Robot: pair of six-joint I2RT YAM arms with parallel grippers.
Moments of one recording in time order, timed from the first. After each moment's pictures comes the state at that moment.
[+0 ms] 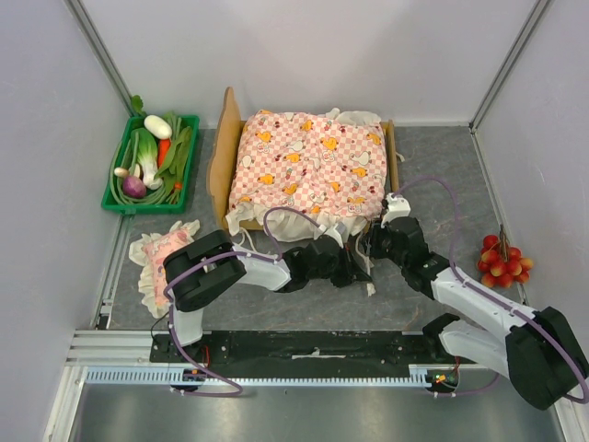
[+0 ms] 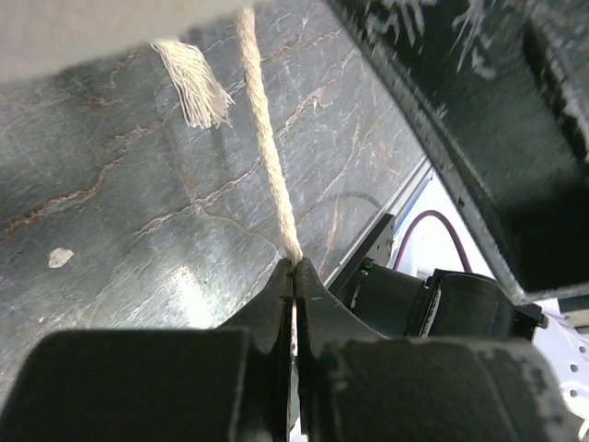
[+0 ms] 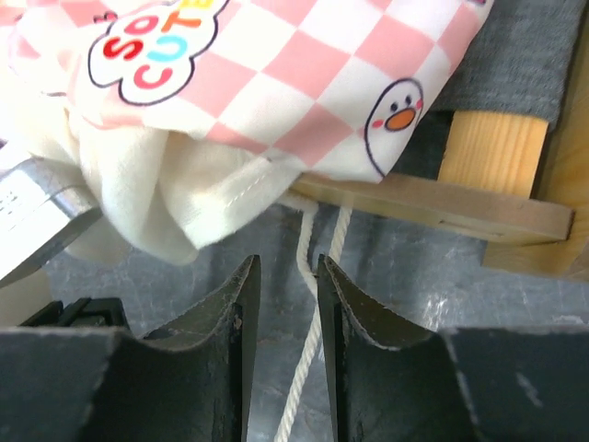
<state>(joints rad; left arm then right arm) -1.09 1.89 0.87 0.52 0.16 -1.25 0.51 1.04 0.44 0.05 0.09 0.39</state>
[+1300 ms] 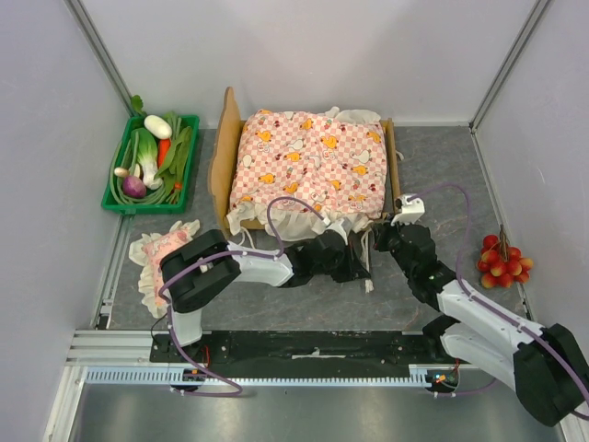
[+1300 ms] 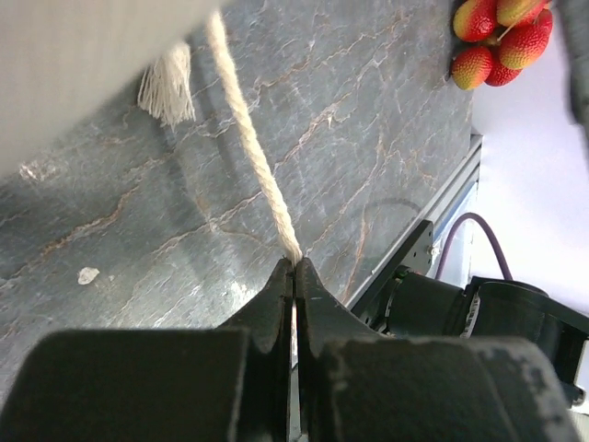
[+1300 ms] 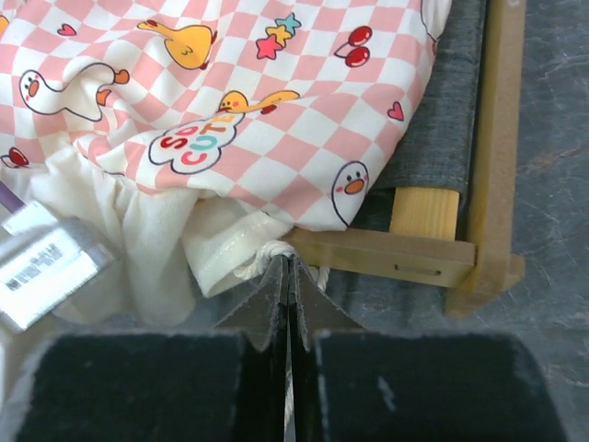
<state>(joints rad) -1.09 1.87 0.93 0.38 0.12 -1.12 0.51 0.96 0.33 0.35 0.23 0.34</state>
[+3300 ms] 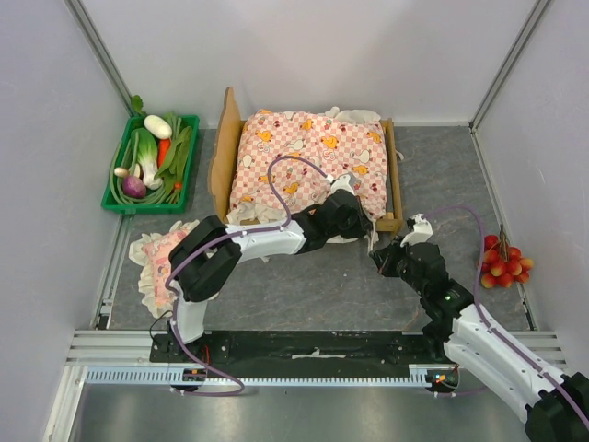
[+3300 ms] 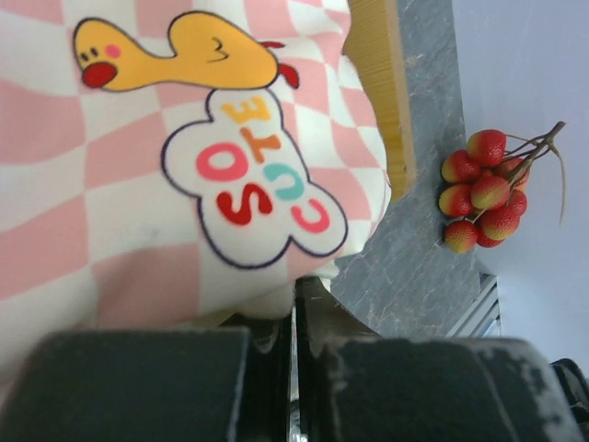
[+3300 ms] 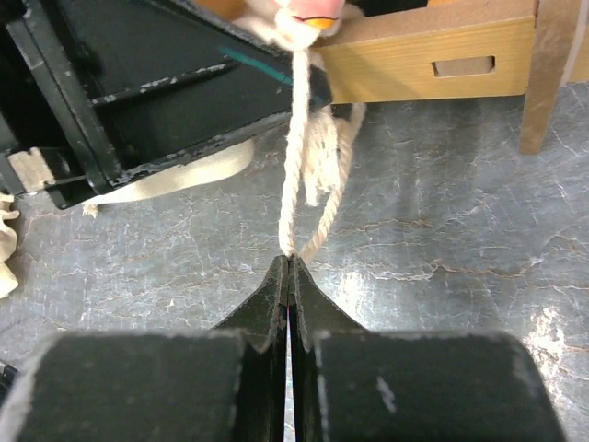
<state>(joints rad) -0.98 1.94 1.30 0.12 -0.08 -0.94 0.51 0.62 0.24 -0.05 0.05 0.61</state>
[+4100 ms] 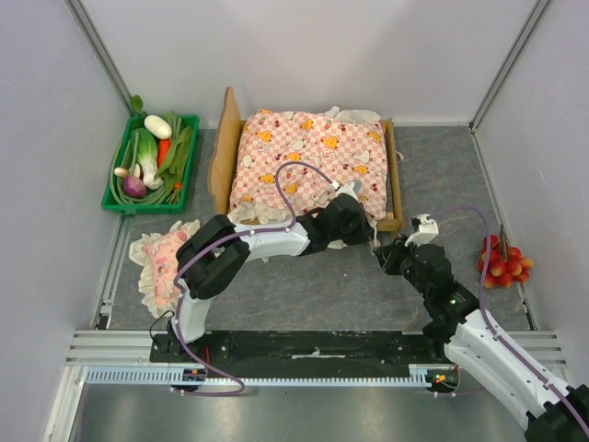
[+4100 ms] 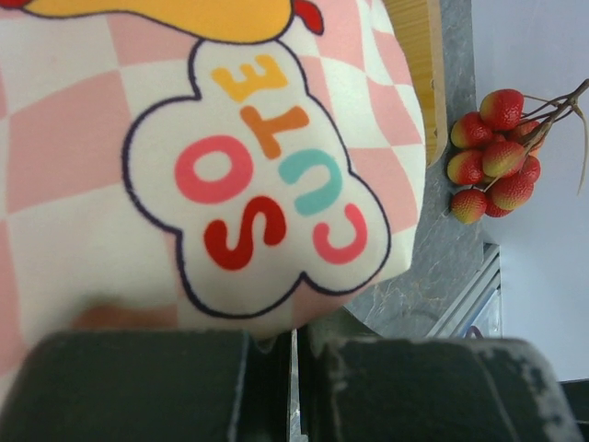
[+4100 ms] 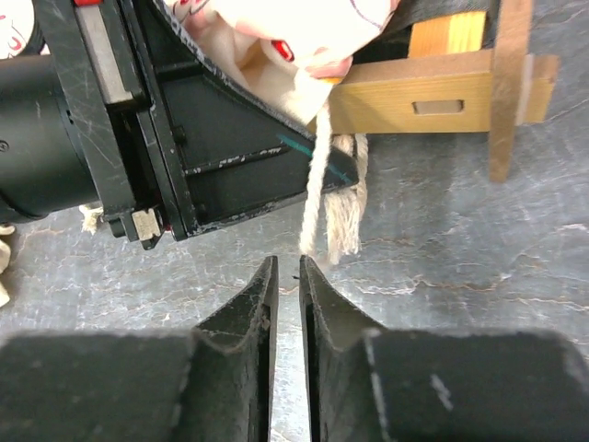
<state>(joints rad) -0.98 2.00 1.32 0.13 0.01 -0.95 0.51 0.56 0.25 -0.06 0.09 0.58</state>
